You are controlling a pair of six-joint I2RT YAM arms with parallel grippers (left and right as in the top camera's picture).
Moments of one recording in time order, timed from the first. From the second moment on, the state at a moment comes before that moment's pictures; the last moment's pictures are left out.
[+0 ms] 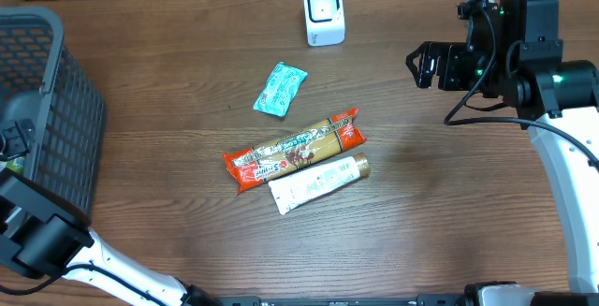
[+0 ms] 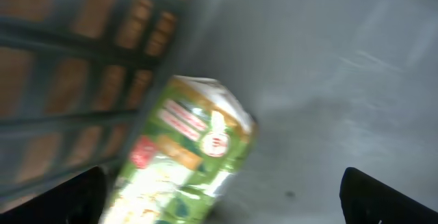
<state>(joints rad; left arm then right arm) 0.89 2.19 1.88 -0.81 -0.08 0.44 0.09 1.49 1.54 -0.91 -0.33 0.15</state>
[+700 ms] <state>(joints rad) 0.99 2.19 1.81 -0.81 -0.16 0.53 0.09 1.49 1.54 -0.93 -0.33 0.15</state>
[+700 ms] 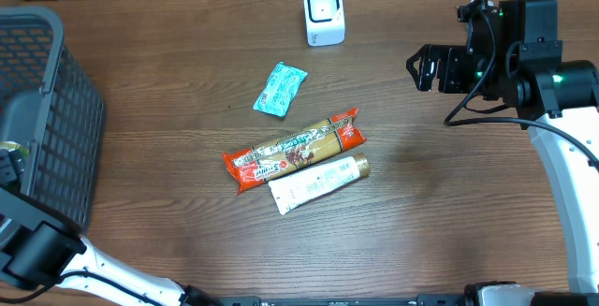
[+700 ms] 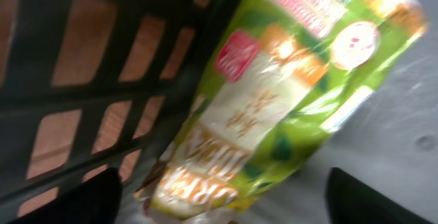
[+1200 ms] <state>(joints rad) 1.01 2.23 1.81 -0.83 -0.20 0.44 0.09 1.49 1.54 -0.93 -0.33 0.15</state>
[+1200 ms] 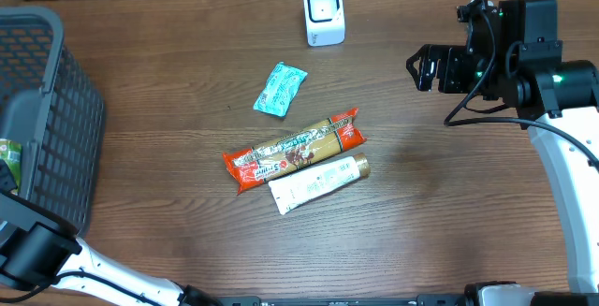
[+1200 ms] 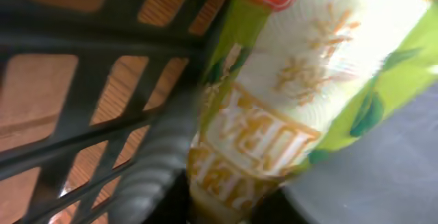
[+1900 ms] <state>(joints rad) 0.88 2.26 1.97 -1.19 0.26 0.23 0.09 1.49 1.54 -0.89 -0.33 0.15</state>
